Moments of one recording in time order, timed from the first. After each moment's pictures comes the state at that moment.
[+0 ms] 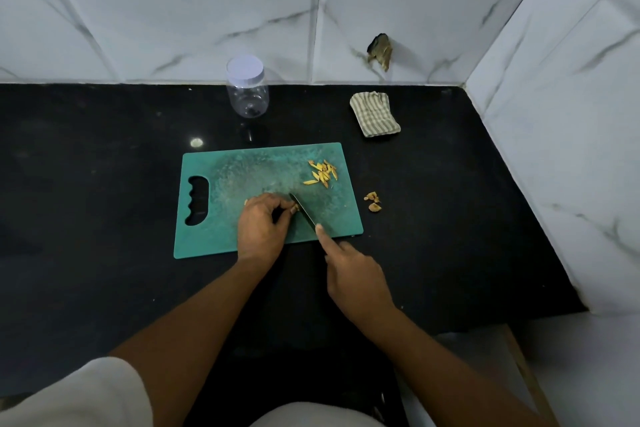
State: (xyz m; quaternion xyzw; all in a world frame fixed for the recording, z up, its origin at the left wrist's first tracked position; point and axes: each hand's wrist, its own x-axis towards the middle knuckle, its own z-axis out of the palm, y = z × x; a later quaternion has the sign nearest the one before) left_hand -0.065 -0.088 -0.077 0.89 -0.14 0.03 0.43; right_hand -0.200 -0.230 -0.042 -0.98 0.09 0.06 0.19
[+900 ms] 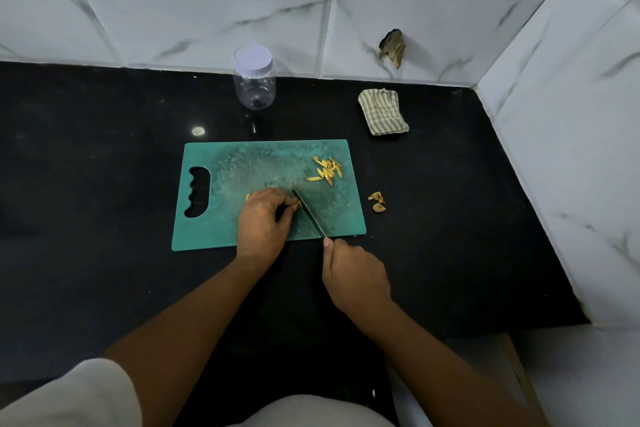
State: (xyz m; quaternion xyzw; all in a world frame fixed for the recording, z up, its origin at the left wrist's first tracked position) left_hand -0.065 -0.086 -0.079 0.90 -0.18 0.05 0.40; right_hand -0.183 -0.226 -0.036 -0.97 0.17 0.12 0.12
